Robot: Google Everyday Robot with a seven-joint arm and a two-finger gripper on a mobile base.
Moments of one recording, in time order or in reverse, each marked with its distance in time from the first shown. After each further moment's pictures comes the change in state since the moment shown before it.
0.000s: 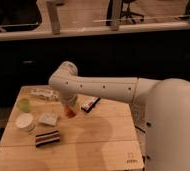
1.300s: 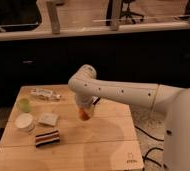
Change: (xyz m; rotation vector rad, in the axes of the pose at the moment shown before) arm 0.038 0.074 0.004 -0.049 -0.004 0.153
